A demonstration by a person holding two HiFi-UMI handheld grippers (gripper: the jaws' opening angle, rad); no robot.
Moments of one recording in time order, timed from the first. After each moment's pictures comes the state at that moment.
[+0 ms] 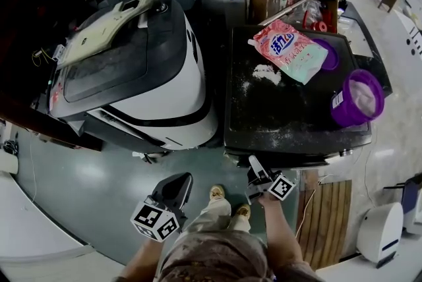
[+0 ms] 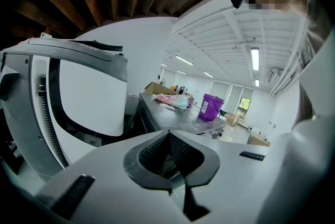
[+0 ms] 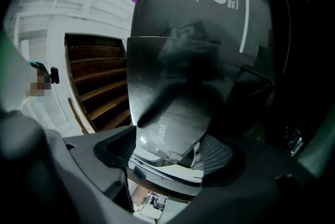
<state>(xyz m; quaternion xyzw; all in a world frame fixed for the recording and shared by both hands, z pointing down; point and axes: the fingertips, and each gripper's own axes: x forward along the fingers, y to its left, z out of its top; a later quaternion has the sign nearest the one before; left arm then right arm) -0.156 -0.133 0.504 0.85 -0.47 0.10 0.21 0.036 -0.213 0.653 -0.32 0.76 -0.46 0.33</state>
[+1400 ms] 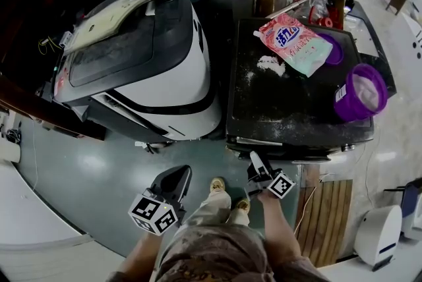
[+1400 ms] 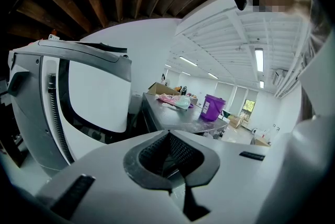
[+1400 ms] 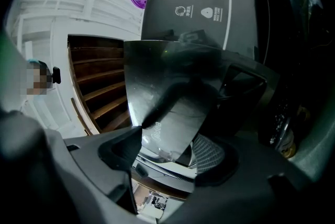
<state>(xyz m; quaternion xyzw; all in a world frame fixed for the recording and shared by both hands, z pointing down) -0.159 -0.113 0.500 0.84 -0.49 0.10 0.22 0.035 -0.189 0.655 -0.31 0.76 -0.46 0.34</state>
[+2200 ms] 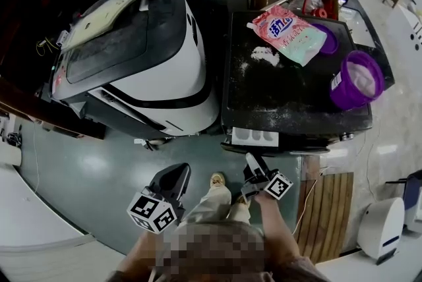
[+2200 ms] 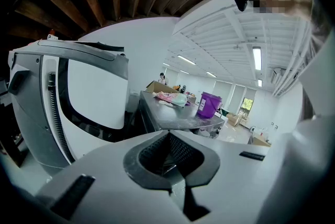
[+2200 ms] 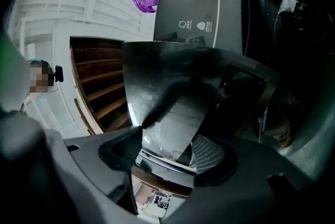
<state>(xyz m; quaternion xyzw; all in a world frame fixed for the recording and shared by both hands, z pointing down) -0.147 -0.094 0.504 0.84 -0.48 0.10 0.22 0.034 -0.153 0.656 -0.30 0.76 -0.47 0.35</state>
